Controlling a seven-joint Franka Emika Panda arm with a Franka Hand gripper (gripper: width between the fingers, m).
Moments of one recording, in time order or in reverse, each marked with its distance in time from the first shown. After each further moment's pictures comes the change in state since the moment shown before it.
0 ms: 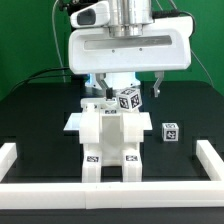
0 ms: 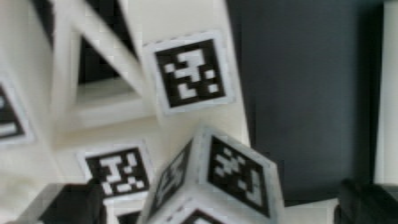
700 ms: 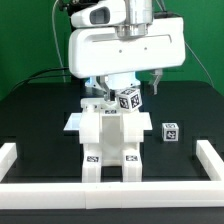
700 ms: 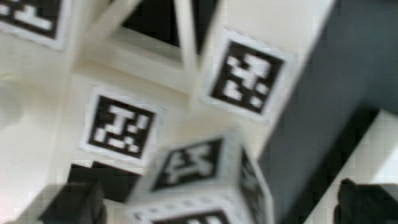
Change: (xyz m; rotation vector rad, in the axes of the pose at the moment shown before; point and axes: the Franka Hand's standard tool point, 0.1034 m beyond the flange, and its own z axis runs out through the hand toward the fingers) arm -0.002 0.008 0.000 -0.004 -0.014 -0.558
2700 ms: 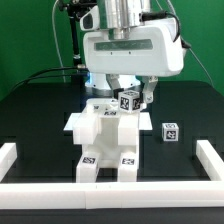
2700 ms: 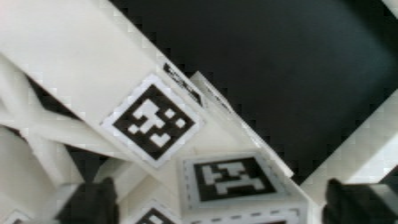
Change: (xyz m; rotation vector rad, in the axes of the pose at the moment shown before) arm 0.011 -0.004 0.002 0.036 0.028 1.345
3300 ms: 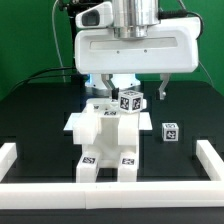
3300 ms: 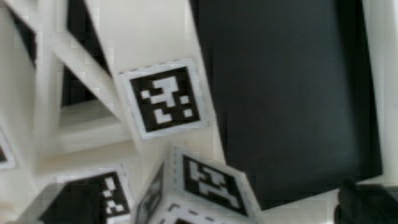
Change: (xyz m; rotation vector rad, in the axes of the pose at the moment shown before) arm -0.005 -0.008 -0.002 -0.044 -0.036 -0.591
